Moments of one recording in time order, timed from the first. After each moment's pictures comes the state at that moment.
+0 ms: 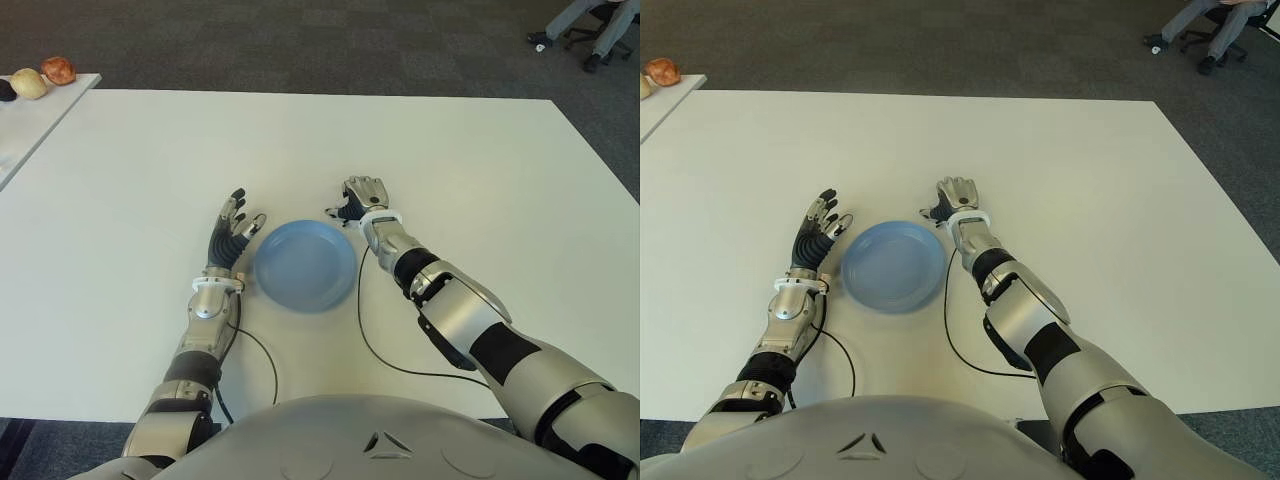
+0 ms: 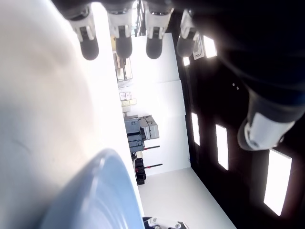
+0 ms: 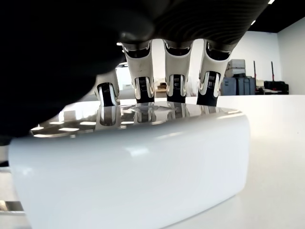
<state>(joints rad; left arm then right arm) -0.05 0.09 0.06 0.69 0.06 -0.62 0.02 -0.80 -0.02 0.67 1.29 -0.81 0.08 -0.39</state>
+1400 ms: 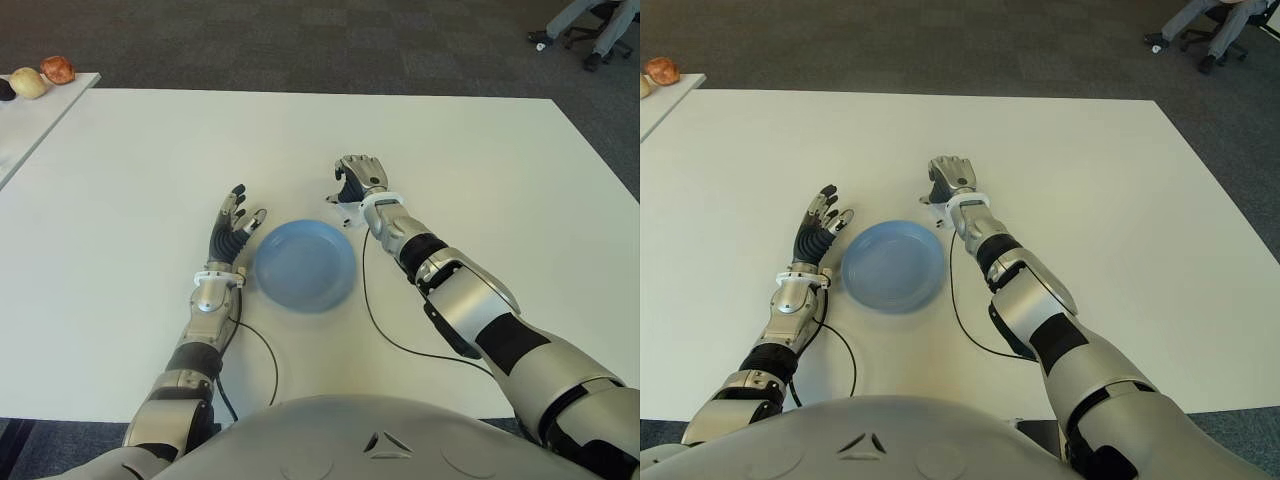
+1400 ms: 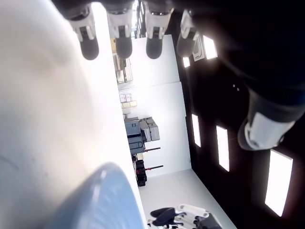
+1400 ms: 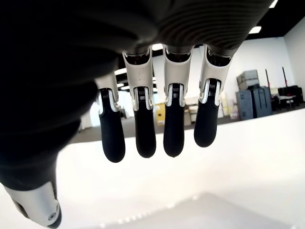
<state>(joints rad) -0.10 0.10 0.06 0.76 0.06 -0.62 0.03 -0.87 -0.06 0.61 1.21 -0.76 -0.04 -0.44</state>
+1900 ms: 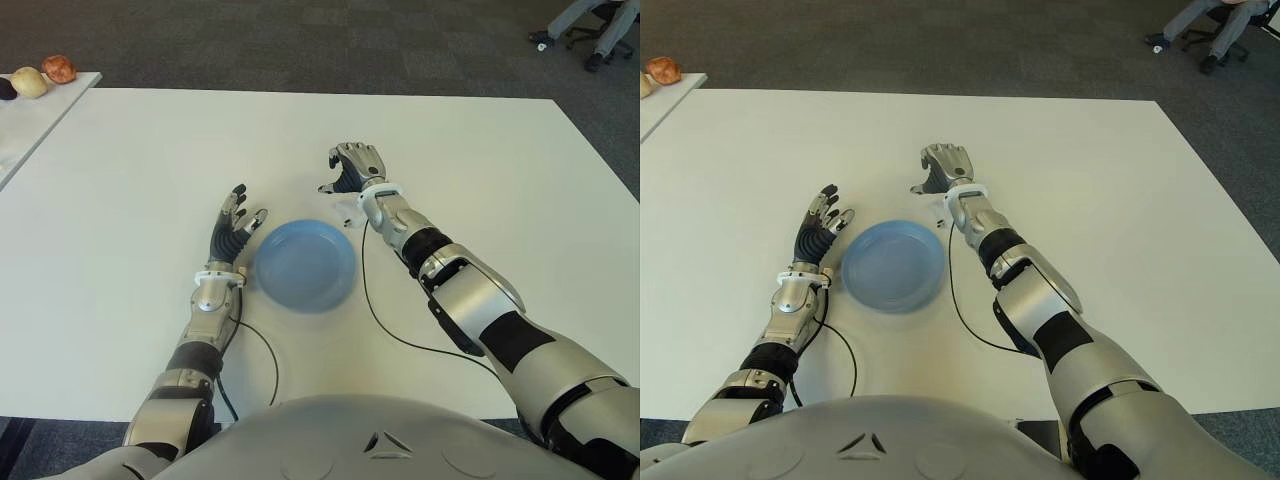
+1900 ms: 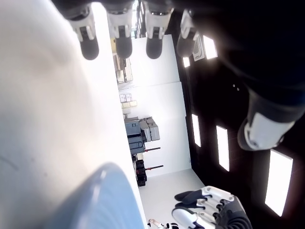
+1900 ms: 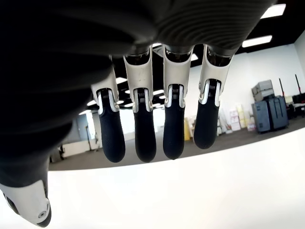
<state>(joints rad) -0.11 0.10 0.05 0.77 0.06 -0.63 0.03 -0.88 -0.10 0.60 1.14 -0.75 -0.10 -0.43</state>
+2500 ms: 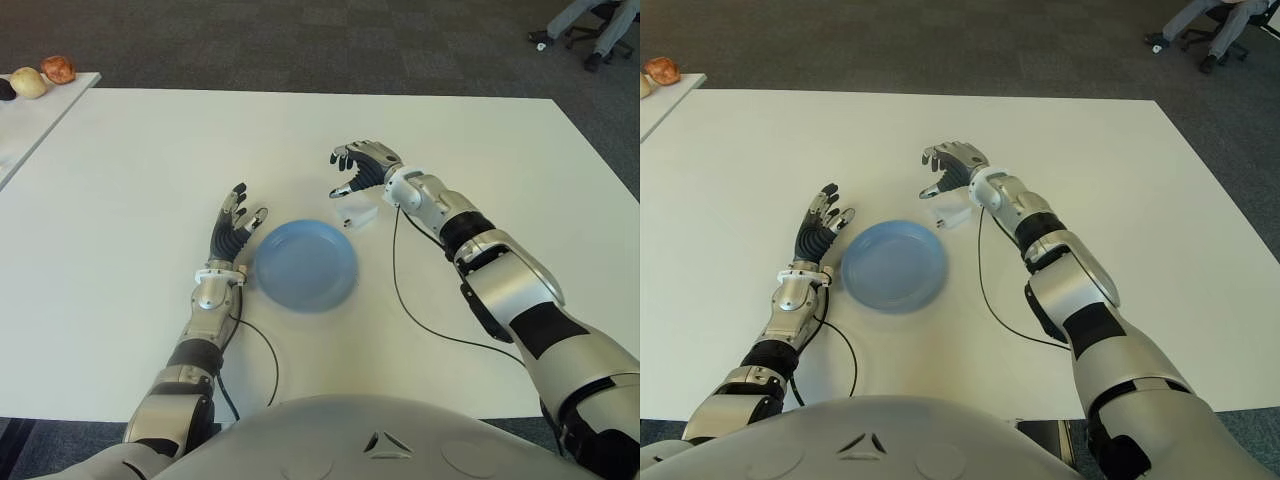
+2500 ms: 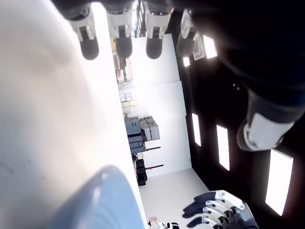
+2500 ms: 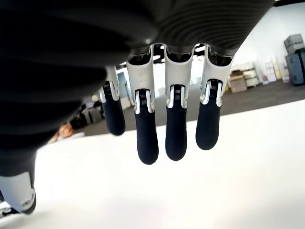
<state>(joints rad) -0.12 0.10 0.05 0.79 0.06 -0.64 0.03 -0.94 -0.30 0.57 1.15 -0.68 -0.53 -0.04</state>
